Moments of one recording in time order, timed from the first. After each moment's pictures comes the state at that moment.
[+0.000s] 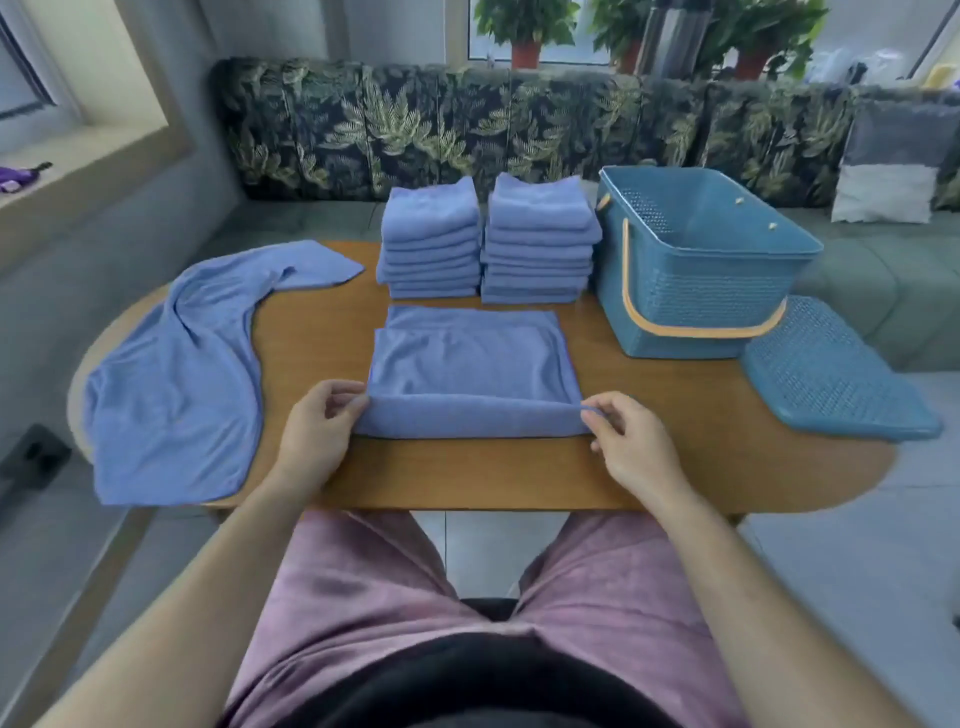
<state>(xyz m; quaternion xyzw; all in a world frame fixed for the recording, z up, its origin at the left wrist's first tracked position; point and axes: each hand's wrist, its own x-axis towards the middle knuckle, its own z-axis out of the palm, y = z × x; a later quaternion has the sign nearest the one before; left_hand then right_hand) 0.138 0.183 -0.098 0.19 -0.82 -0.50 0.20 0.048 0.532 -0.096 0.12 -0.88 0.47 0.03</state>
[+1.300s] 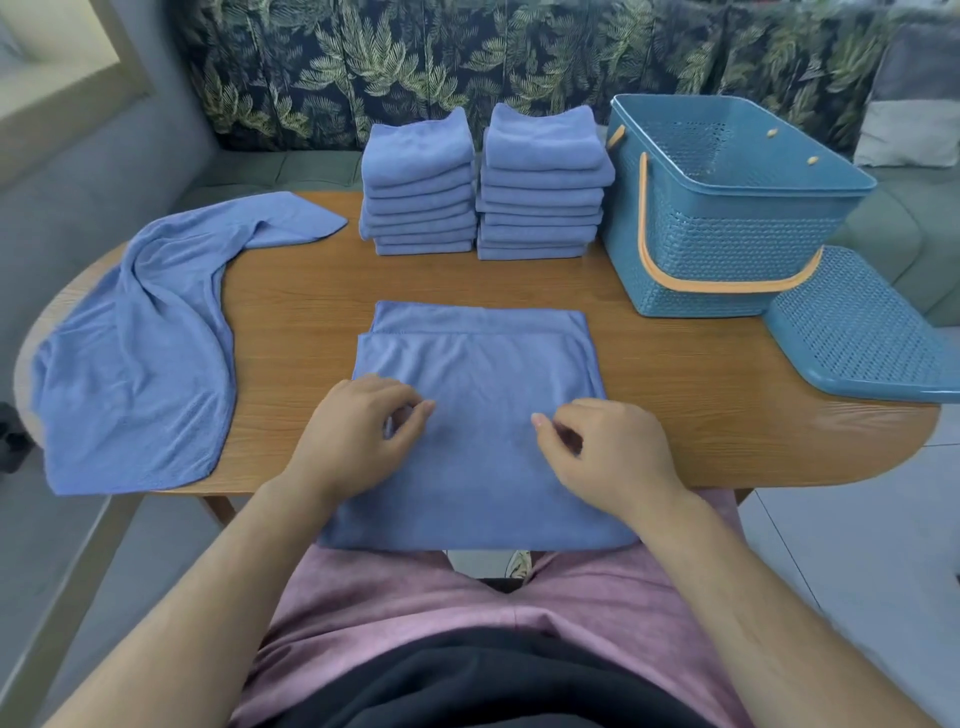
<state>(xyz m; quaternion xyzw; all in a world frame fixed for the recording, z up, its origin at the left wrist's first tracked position) 0.138 0.221 -0.108 -0.07 -0.96 -0.20 0.19 0.082 0.500 -0.105 0.26 -0.93 0.18 0.20</state>
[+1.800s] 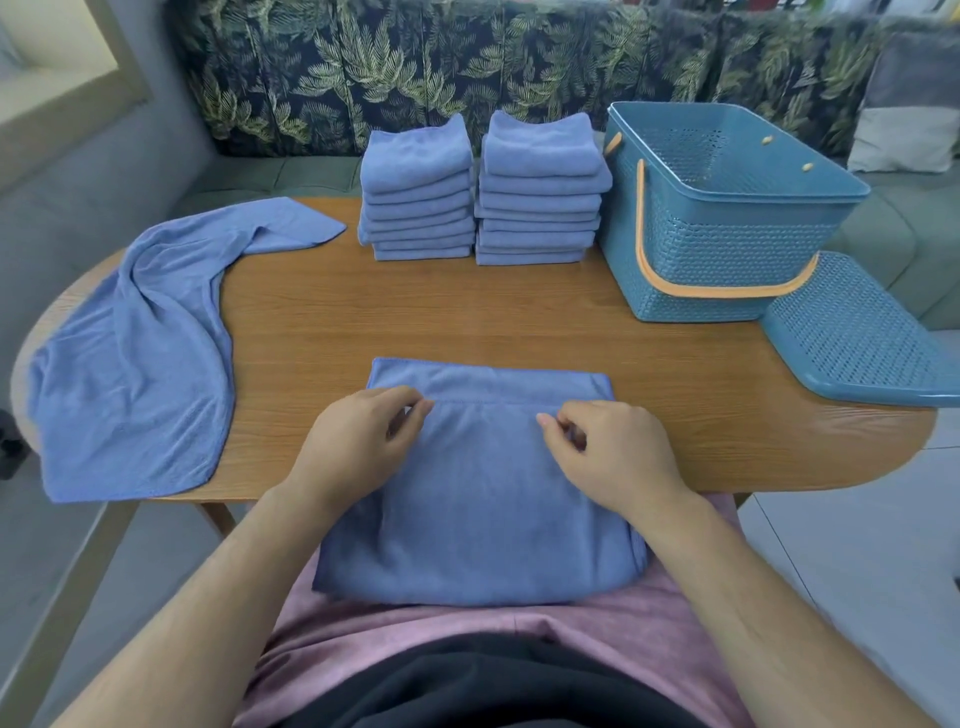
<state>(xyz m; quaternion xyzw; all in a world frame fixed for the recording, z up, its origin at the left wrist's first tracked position) 0.138 0.227 -0.109 -0.02 -0.96 -0.21 0.19 0.075 0.504 -0.106 0.23 -0.95 0.17 0.16</state>
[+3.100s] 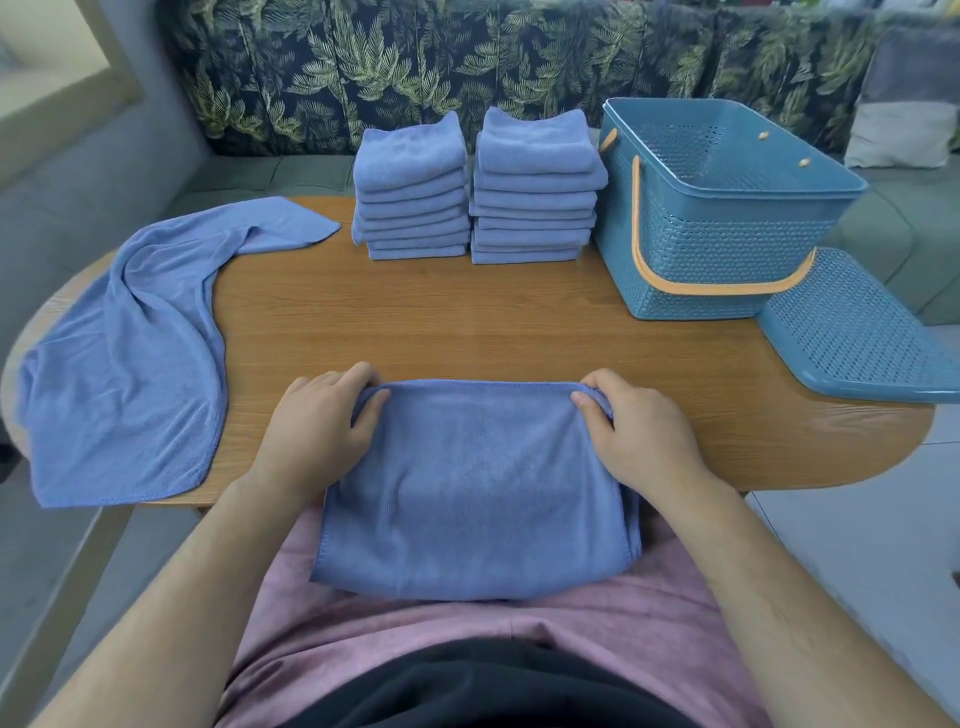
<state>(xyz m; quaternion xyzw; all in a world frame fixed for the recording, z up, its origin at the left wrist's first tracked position) 0.137 0.197 -0.104 0.01 -0.97 -0.14 0.18 0.059 0.527 -0.092 0.20 -0.95 0.21 0.08</state>
